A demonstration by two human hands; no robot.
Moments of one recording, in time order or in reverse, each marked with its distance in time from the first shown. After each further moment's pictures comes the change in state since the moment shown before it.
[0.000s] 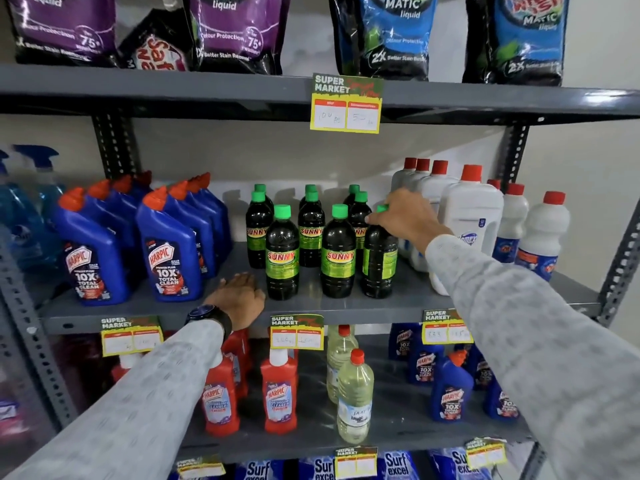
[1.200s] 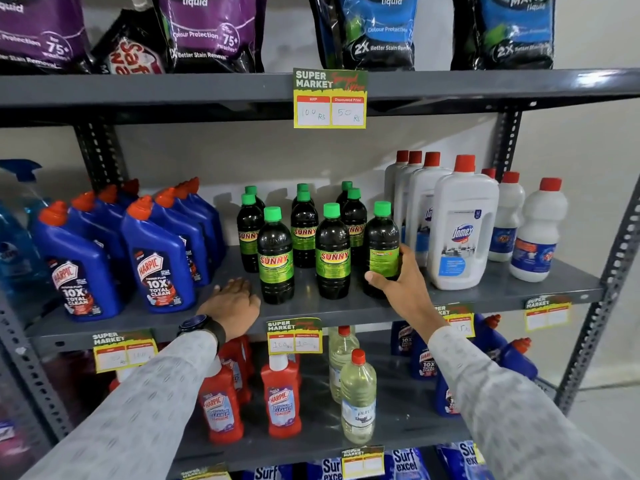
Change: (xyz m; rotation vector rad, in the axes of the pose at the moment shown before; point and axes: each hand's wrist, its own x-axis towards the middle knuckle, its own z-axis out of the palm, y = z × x) left_hand -0.002 -0.001 0.002 0.054 -0.051 -0.031; right_hand -0.090 0.063 0.110 0.760 0.043 0.070
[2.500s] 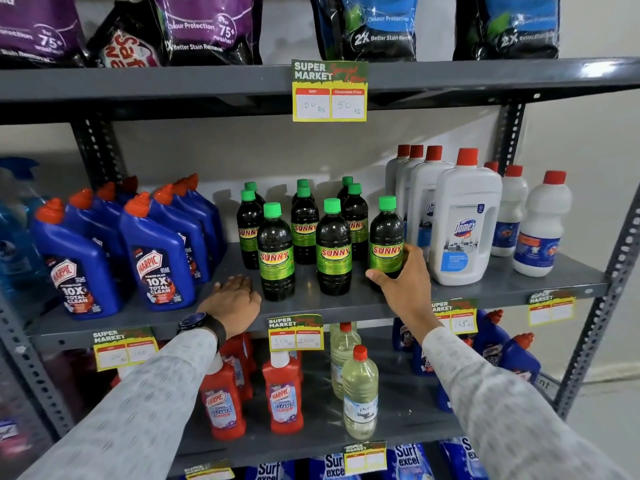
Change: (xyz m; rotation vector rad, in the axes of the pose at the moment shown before) left_hand 0.005 0.004 -0.003 0.040 0.016 0.030; right_hand -0.004 -0.001 0.007 -0.124 0.221 0.006
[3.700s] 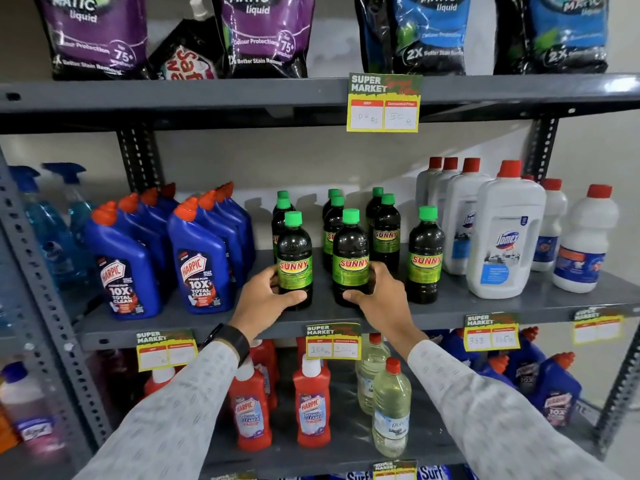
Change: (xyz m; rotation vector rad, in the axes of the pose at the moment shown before) left_hand -0.017 -0.009 -0.014 -1.141 0.301 0.087; right_hand -0.040 -0.062 0.073 -0.064 -0.249 -0.022
